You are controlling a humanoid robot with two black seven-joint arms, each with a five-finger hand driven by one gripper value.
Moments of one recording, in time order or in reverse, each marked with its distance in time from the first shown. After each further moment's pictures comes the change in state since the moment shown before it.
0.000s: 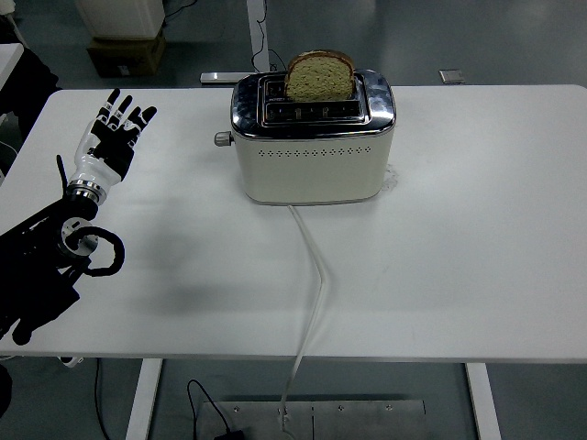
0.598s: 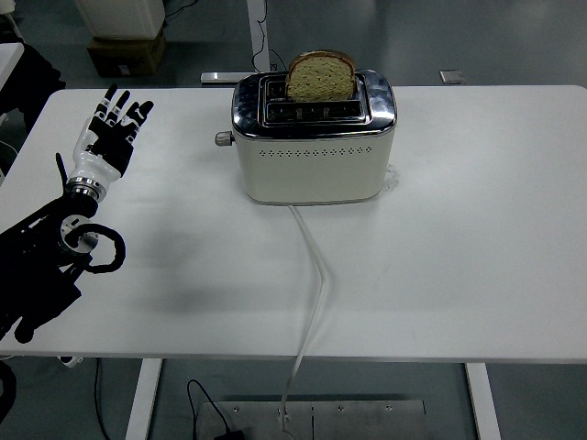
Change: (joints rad) left arm 0.000 -0.005 -0.042 -0.001 0.006 -0.012 0.000; right arm -0.001 0.000 0.000 0.001 0.000 0.000 0.000
